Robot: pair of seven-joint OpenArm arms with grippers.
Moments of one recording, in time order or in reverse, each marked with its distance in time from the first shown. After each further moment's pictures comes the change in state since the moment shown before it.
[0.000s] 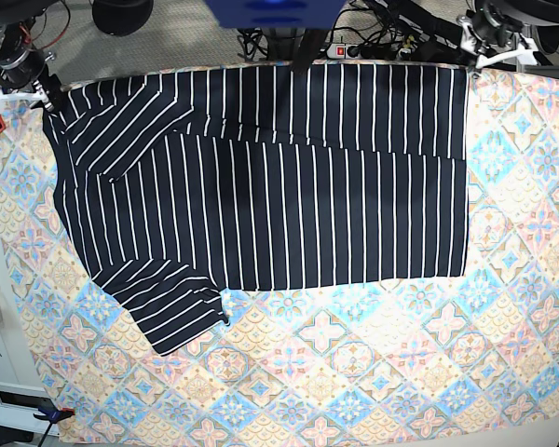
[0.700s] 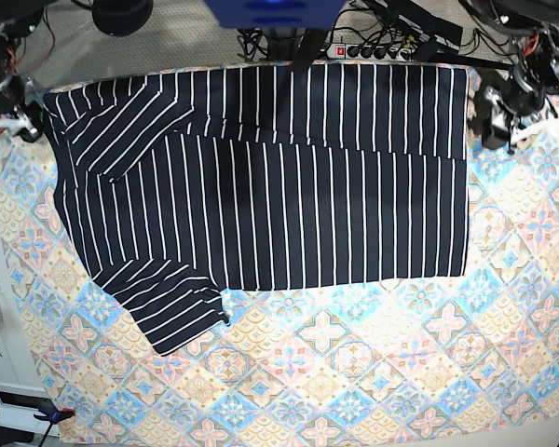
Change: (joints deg) left arm -19.2 0.0 -9.2 2.8 0.5 -0.4 11.1; right arm 6.6 1.7 -0.5 6.2 -8.0 -0.4 -0.7
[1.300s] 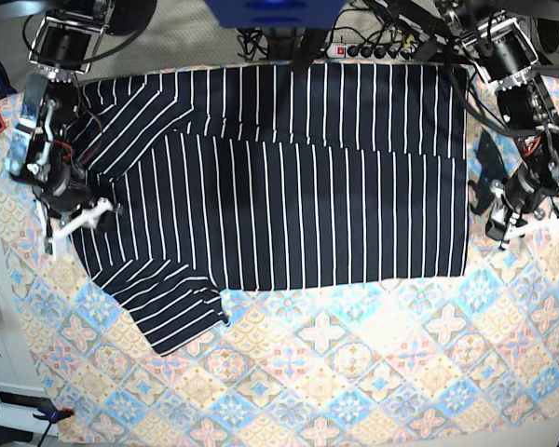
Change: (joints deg) left arm -25.6 -3.8 7.1 -13.4 19.4 0.0 0.5; right arm 18.5 0.6 -27.3 0.8 -18.4 0.7 0.3
